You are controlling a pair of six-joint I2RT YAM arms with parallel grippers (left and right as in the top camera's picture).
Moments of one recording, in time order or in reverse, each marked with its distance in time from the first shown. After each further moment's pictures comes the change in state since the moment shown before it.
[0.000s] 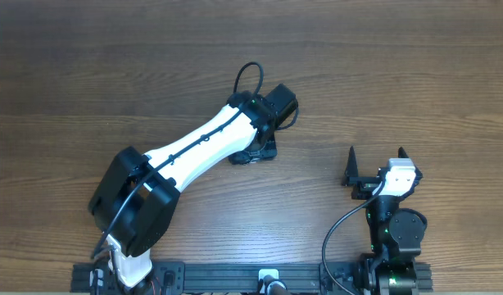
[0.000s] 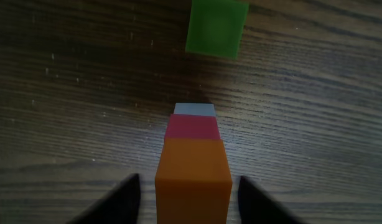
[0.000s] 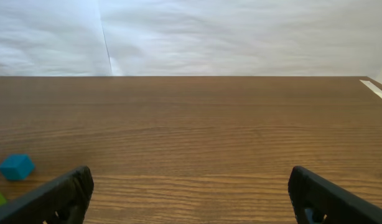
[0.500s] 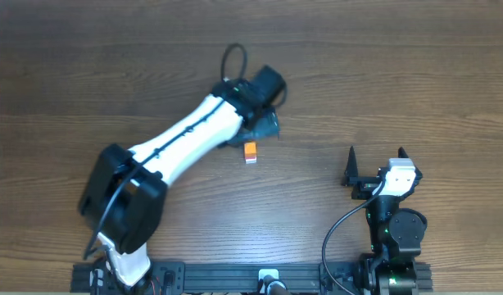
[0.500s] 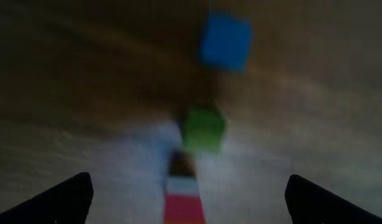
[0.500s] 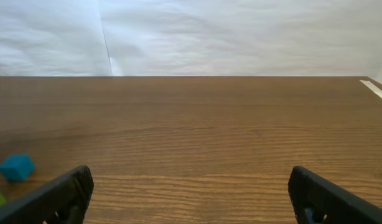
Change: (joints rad) left arm 0.112 -0.036 -0.001 0.164 -0.072 0.002; right arm 0.000 0.000 0.000 0.000 0.000 0.001
